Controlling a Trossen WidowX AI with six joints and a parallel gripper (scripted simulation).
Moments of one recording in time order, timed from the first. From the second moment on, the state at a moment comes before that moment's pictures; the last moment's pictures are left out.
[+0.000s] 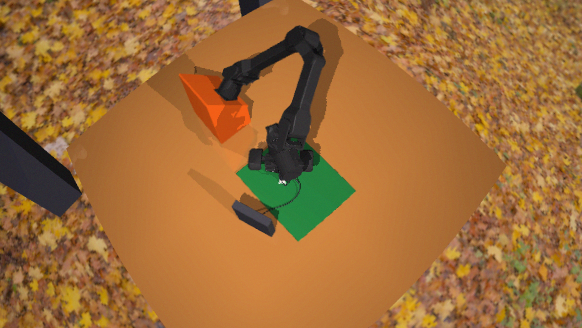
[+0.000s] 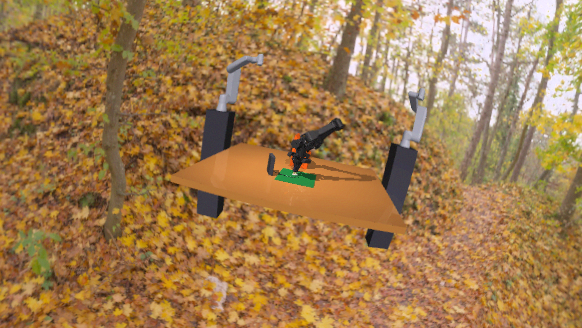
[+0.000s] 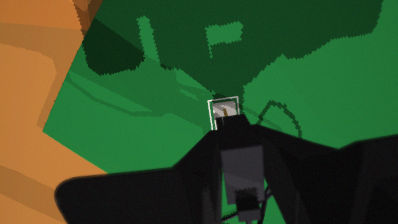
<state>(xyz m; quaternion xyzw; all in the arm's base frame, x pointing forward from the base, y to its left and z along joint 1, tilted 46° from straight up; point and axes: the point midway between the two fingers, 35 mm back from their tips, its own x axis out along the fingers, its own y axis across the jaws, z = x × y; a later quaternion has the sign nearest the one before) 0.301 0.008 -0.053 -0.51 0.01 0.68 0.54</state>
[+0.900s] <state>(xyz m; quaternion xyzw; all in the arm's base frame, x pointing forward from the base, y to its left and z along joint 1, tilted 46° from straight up) 0.298 0.007 -0.052 -0.50 0.01 0.68 0.54</state>
